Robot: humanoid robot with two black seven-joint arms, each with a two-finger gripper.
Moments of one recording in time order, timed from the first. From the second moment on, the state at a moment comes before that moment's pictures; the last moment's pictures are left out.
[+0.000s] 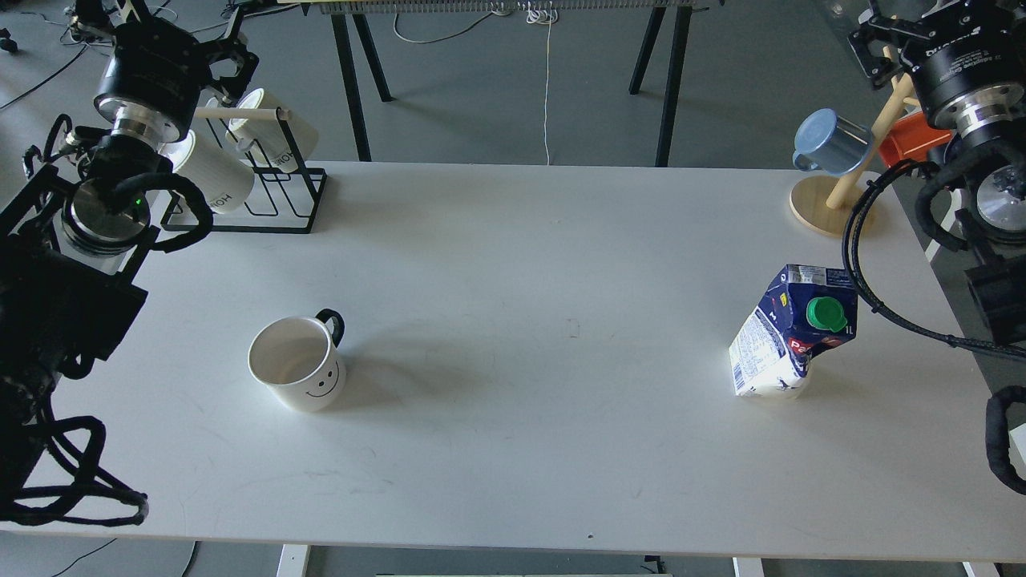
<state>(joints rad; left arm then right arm) -0.84 0.34 -1.05 -0.65 -0.10 -0.44 -0.18 0.89 -0.38 1.11 0.55 0.18 0.49 0.08</state>
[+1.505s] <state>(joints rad) -0.80 1.22 -0.57 -1.54 1.32 -0.49 -0.19 0.86 -0.39 1.11 0.59 0.18 0.49 0.08</state>
